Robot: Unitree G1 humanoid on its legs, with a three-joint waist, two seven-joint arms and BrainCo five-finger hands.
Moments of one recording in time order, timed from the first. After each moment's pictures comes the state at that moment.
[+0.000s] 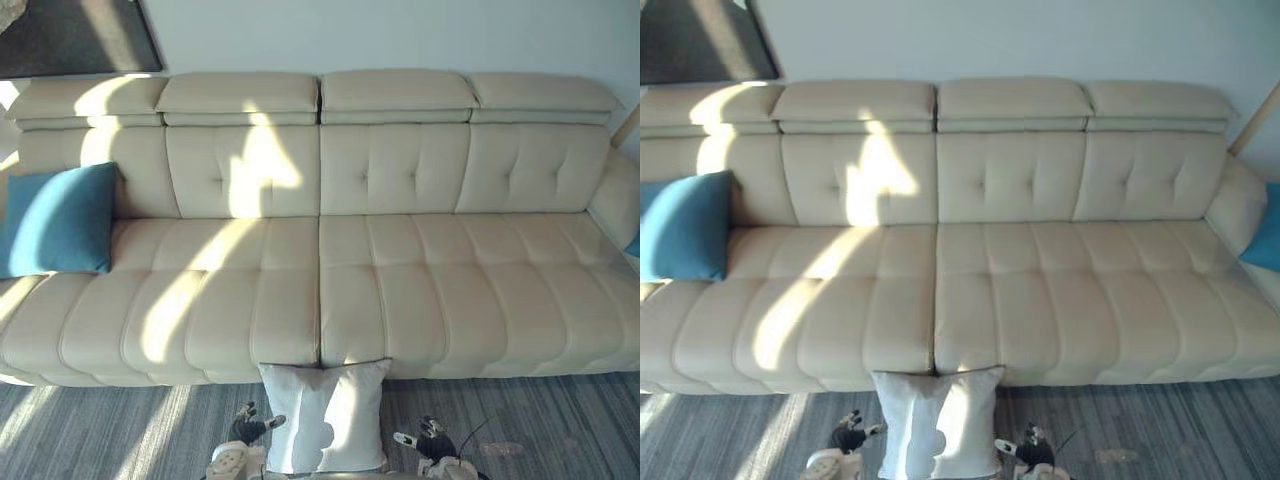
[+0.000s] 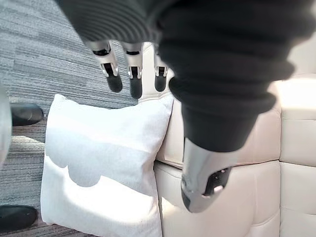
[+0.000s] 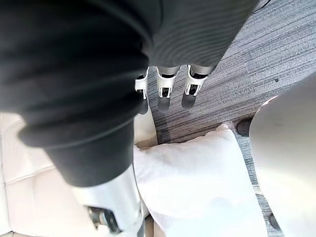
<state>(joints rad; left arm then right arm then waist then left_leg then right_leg) 0.06 0.06 0.02 1.03 -0.11 -0.16 0.05 0.11 -0.04 -0.16 0.98 0.10 -0.11 -0.04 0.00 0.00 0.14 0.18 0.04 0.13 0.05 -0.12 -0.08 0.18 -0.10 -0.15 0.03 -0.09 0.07</state>
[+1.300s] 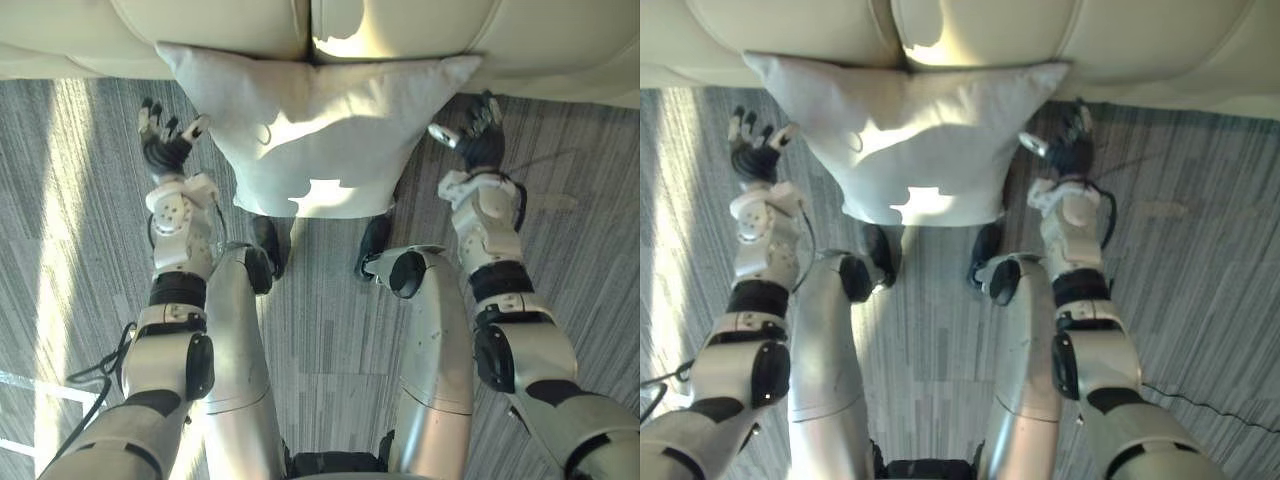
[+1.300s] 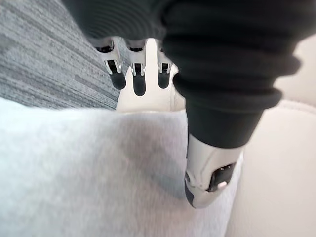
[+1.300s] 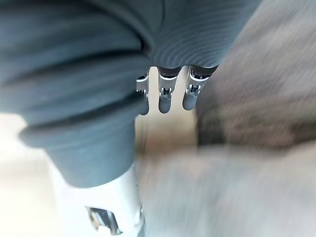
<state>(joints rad) -0.96 0.28 0.16 0.72 -0.39 -0.24 0.24 -1.07 -0.22 -0.06 0.76 0.33 -0.17 -0.16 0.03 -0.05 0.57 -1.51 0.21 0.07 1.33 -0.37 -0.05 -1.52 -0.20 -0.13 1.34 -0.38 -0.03</state>
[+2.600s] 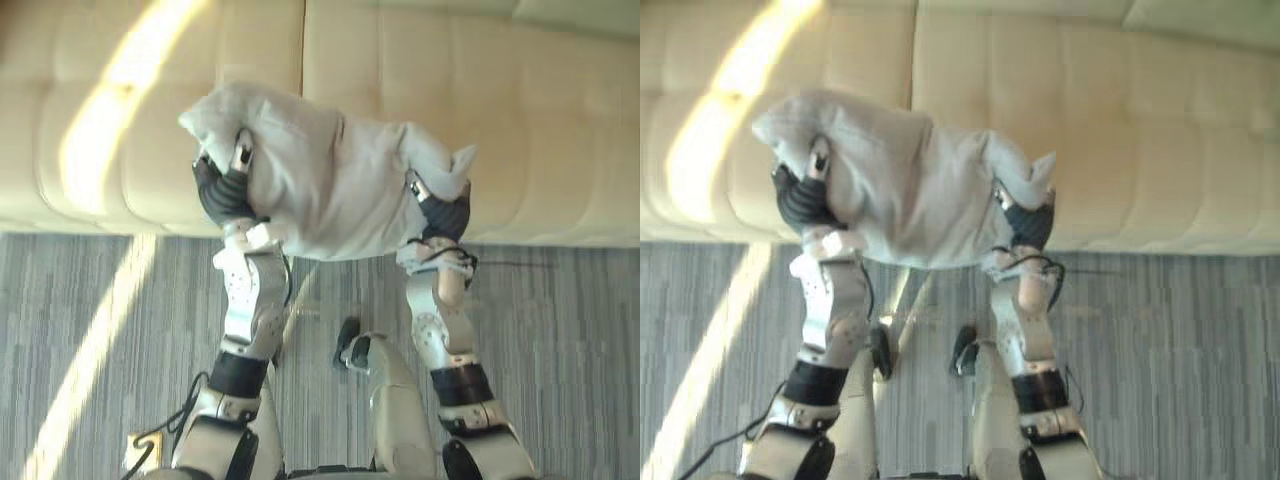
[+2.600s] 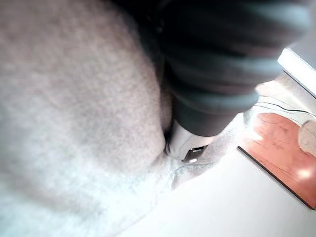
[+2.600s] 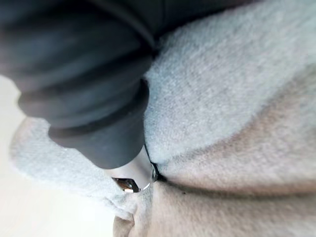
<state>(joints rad) -0.29 0.00 -0.17 -0.08 -0.52 -0.45 0.41 -0.24 -0.01 0.15 -0.07 0.35 -0.27 -0.30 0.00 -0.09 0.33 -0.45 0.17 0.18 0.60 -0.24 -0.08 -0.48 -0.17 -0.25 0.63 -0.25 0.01</state>
